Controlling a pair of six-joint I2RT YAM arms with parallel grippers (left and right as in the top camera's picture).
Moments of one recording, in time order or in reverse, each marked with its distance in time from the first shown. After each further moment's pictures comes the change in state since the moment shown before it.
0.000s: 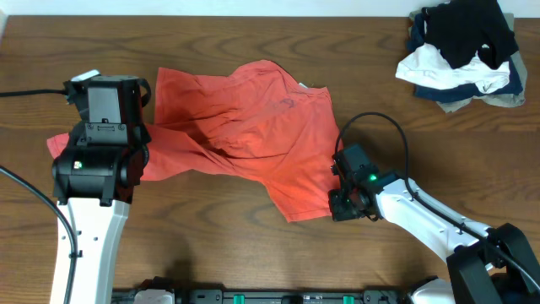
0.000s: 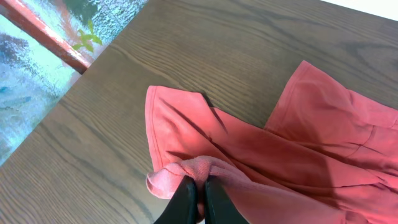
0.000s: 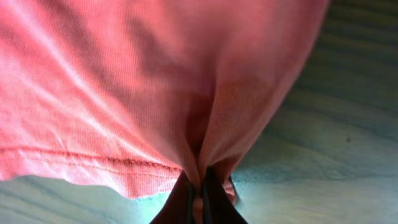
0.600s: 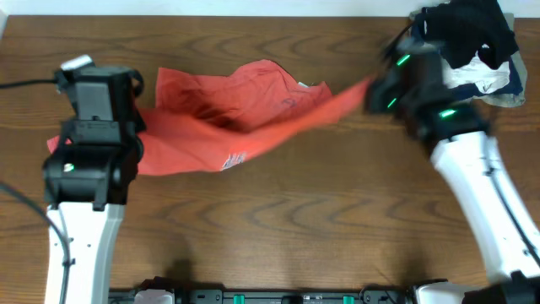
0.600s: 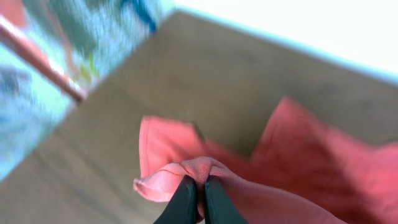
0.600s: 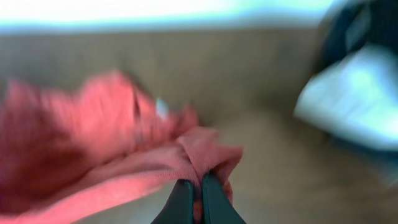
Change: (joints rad) left arm 0.000 -0.006 0.126 0.070 0.000 0.054; right arm -0.340 -0.047 0.696 0.008 0.027 -0.185
